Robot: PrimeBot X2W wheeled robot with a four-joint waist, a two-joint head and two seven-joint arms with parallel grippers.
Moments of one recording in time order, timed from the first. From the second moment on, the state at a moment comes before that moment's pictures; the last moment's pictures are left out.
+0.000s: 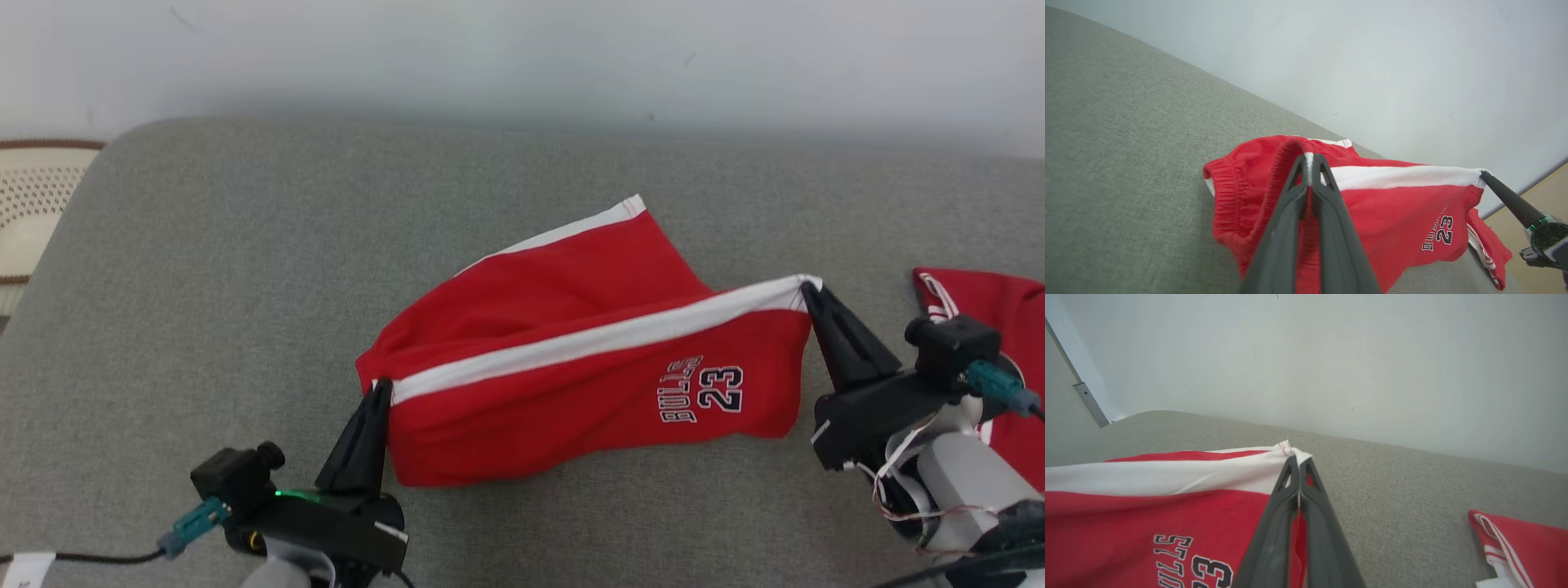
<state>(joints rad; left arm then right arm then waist) -0.33 0.10 -0.33 0.30 -0.66 -0.13 -0.26 -0.47 -0.48 0.58 0.40 0.53 0.13 -0.26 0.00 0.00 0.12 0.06</state>
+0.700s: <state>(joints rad) -0.60 0.05 -0.34 0.34 -0.77 -0.13 -0.26 -0.96 -0.51 0.74 0.70 0.56 0.13 -0.26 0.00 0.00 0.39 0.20</state>
